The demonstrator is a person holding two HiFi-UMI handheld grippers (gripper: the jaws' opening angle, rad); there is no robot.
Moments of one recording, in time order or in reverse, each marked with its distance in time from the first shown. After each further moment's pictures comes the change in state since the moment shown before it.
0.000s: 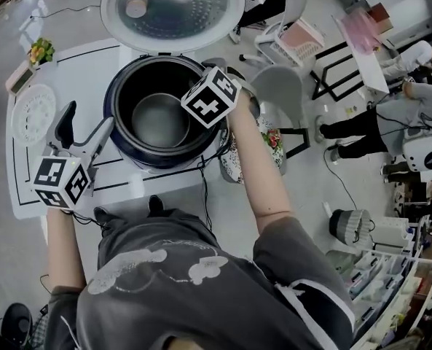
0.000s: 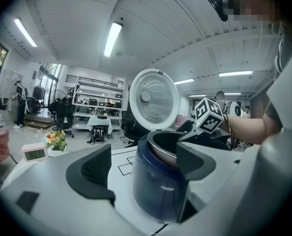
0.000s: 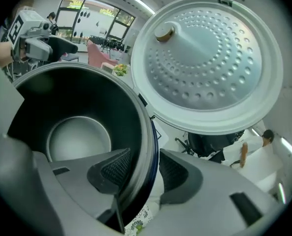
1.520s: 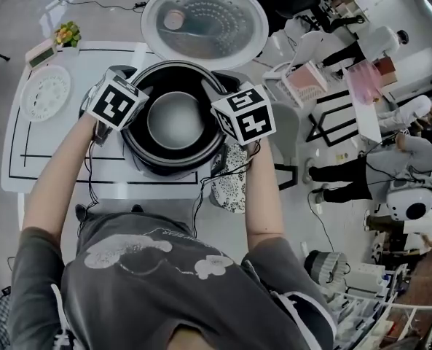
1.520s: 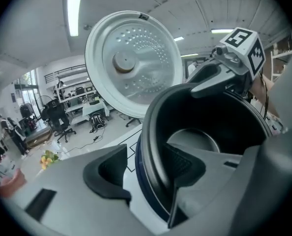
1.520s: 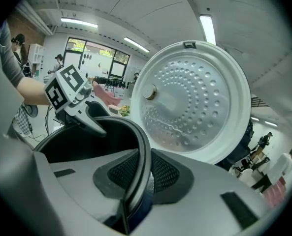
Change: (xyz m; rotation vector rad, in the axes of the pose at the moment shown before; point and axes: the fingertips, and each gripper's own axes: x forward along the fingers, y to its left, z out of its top) left arm 0.098 -0.003 -0.010 0.252 0.448 -0.001; right arm -0.073 -0.016 0.069 0.147 -0.384 0.117
